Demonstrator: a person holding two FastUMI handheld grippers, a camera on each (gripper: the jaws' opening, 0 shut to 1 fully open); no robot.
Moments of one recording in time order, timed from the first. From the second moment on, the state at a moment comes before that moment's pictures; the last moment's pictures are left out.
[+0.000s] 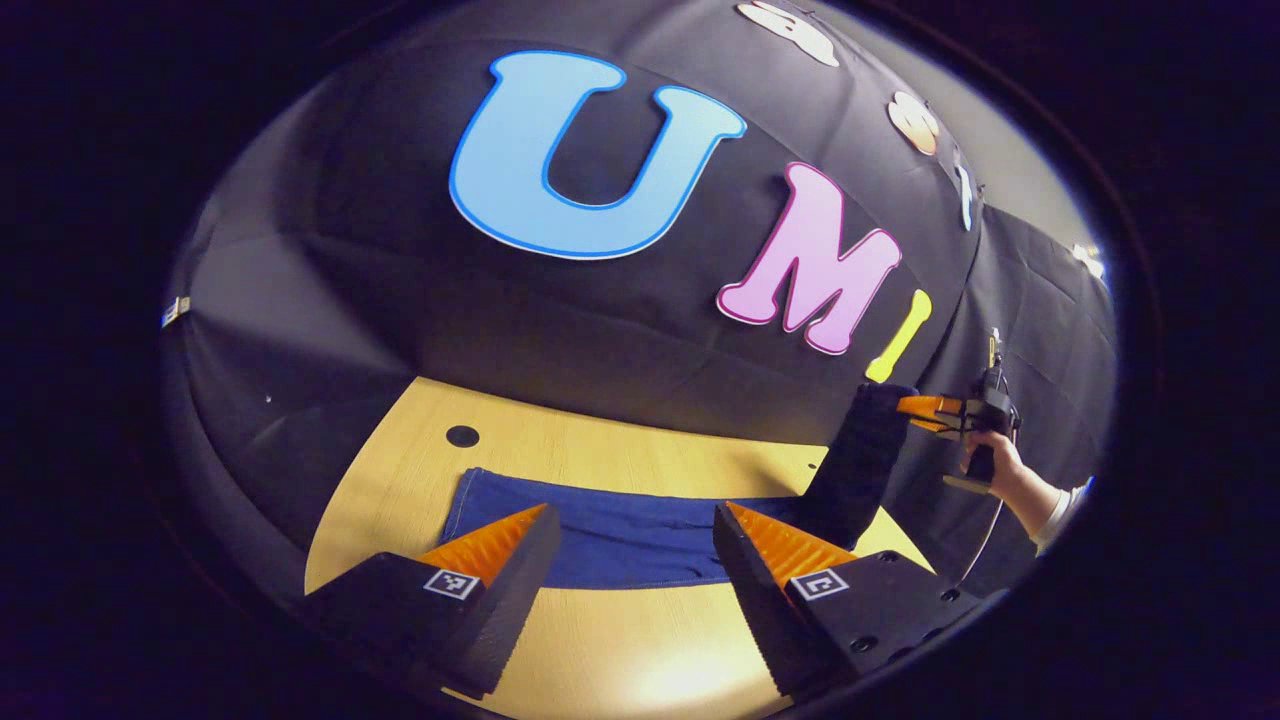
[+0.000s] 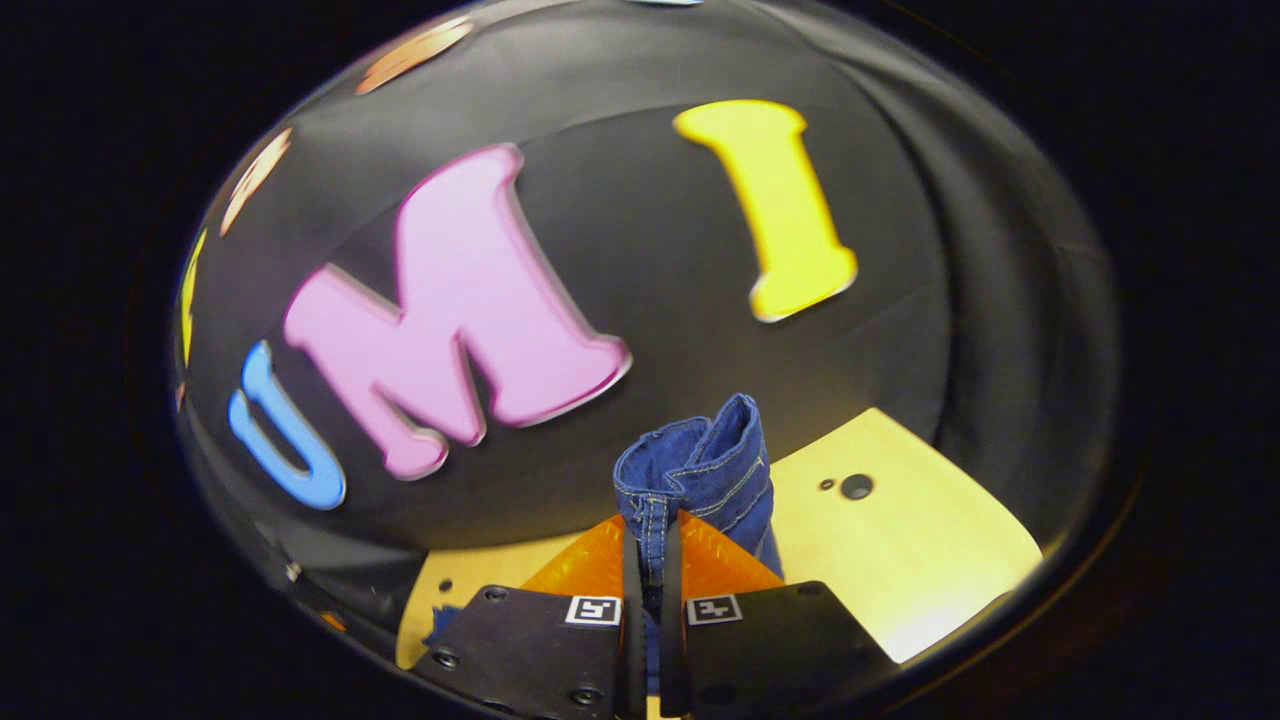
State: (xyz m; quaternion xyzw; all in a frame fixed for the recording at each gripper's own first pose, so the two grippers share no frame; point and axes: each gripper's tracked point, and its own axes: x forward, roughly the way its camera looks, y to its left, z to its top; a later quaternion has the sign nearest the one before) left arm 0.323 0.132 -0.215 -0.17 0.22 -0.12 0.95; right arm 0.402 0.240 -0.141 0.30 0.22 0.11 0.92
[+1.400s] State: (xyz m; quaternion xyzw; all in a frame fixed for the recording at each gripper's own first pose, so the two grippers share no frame) left arm 0.396 0.219 -0.469 -0.18 0.61 0.07 0.77; right arm 0.303 0.283 -0.271 0.25 0.35 0.28 0.86
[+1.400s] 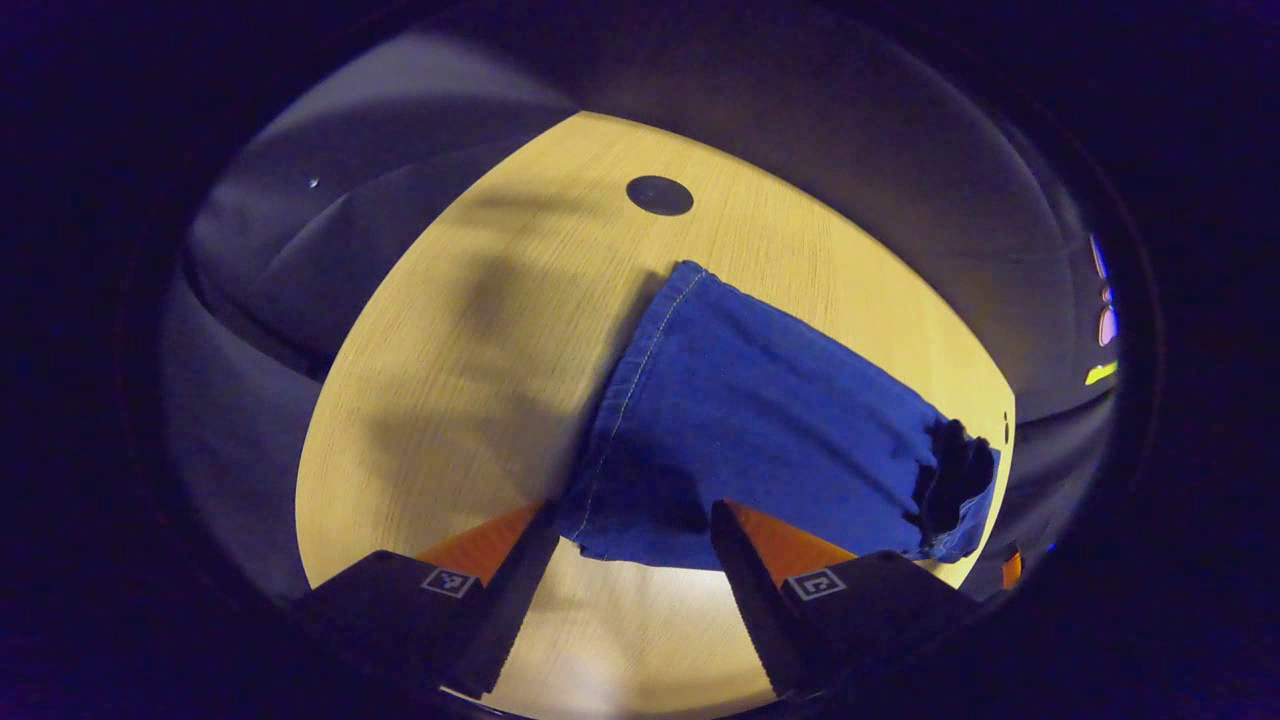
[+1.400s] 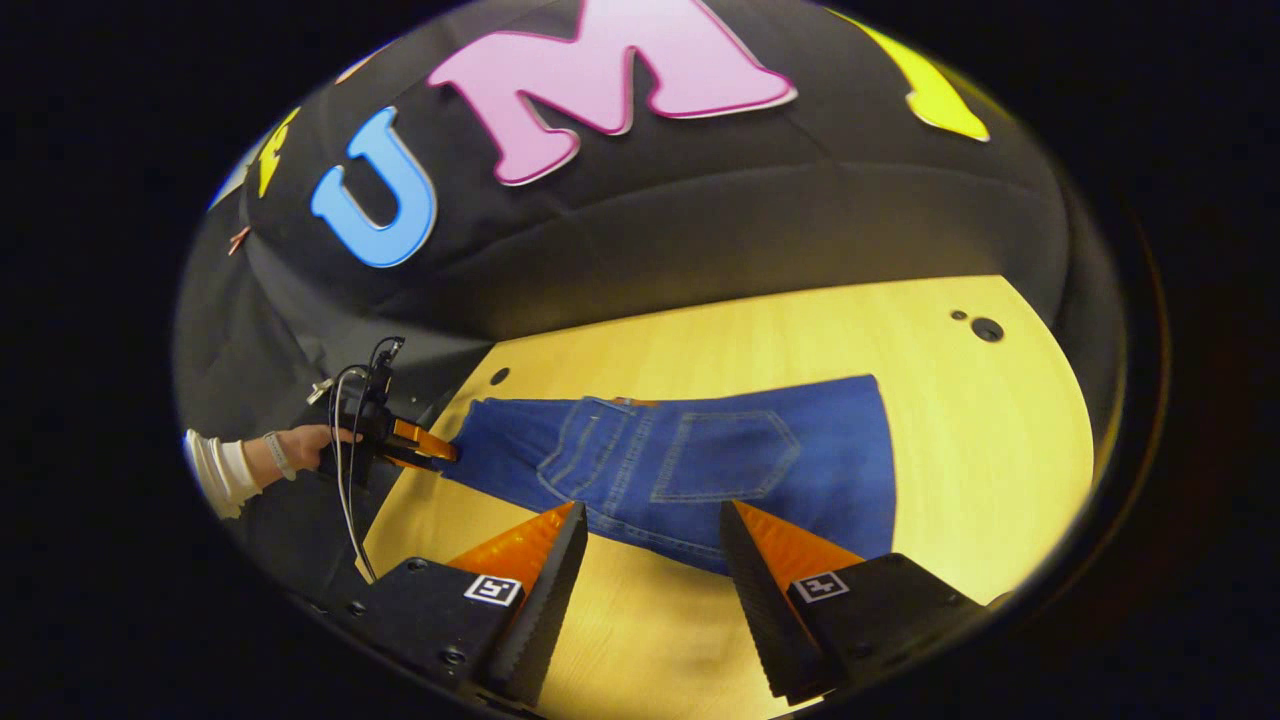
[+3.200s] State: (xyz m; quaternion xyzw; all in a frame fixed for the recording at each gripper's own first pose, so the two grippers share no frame) left arm 0.472 -0.069 -0.217 -0.12 0.44 -0.14 0.88; right arm 0.315 0.191 -0.248 0.27 0.30 0.26 0.88
